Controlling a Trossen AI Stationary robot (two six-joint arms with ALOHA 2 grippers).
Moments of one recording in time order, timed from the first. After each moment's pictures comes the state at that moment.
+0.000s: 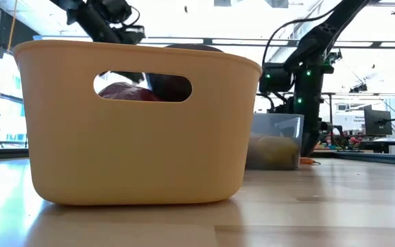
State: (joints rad) left arm 0.66 1.24 1.02 -0.54 0.01 -0.24; right arm -0.49 1.62 0.82 -0.60 0.07 0.42
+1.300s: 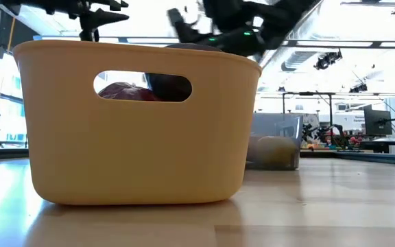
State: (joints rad) left arm 0.20 0.68 0.60 -0.05 0.07 -0.61; right arm -0.07 1.90 1.17 0.38 -0.08 0.58
